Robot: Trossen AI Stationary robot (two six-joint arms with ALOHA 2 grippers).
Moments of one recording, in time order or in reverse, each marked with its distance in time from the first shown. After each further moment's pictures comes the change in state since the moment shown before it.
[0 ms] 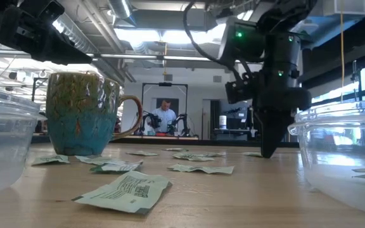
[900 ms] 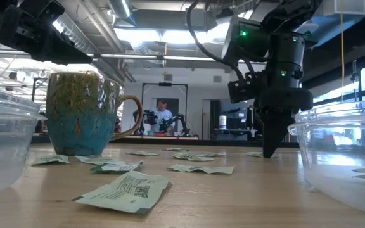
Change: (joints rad) left arm 0.000 0.000 0.000 0.000 0.000 0.000; right arm 0.000 -0.007 -0.040 0.024 0.011 0.024
